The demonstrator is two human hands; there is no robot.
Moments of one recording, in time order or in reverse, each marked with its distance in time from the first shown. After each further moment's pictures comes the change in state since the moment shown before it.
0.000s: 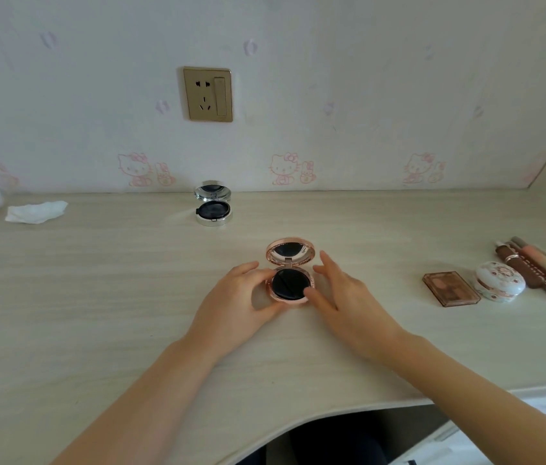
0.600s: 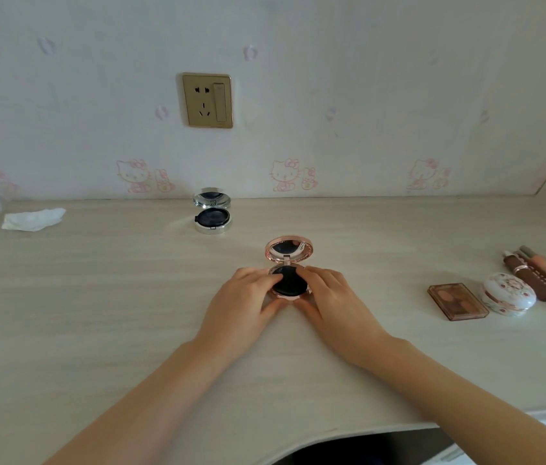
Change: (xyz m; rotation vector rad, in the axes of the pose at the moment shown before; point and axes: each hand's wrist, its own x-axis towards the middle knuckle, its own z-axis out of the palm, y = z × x) left_hand 0.022 -0.002 0.012 0.199 -0.038 0.098; right_hand 0.018 -0.005 0.010 -0.243 0.041 -0.187
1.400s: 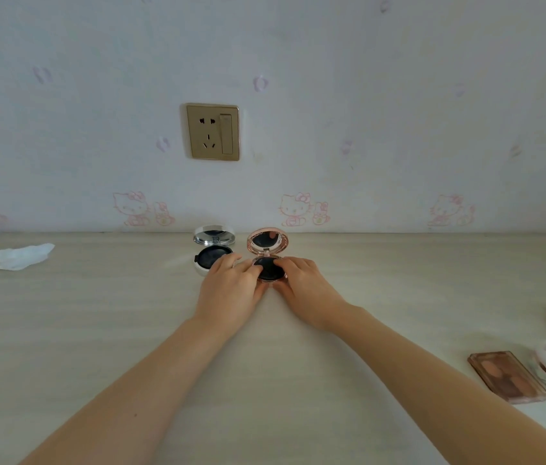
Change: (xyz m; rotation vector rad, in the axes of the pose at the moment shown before) left_hand 0.099 -0.063 0.000 0.376 0.115 -0.026; right_hand 0.144 0.025 0.030 0.086 -0.104 0.017
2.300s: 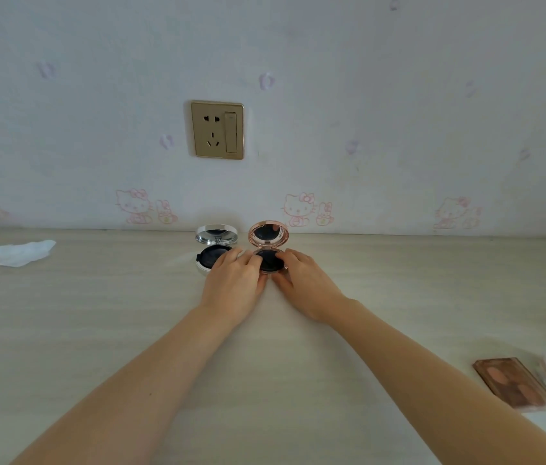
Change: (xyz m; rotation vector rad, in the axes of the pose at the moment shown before) left_hand 0.016 -0.006 0.012 0.045 -0.053 -0.014; right_hand 0.015 0.001 0.001 0.042 0.055 -0.009
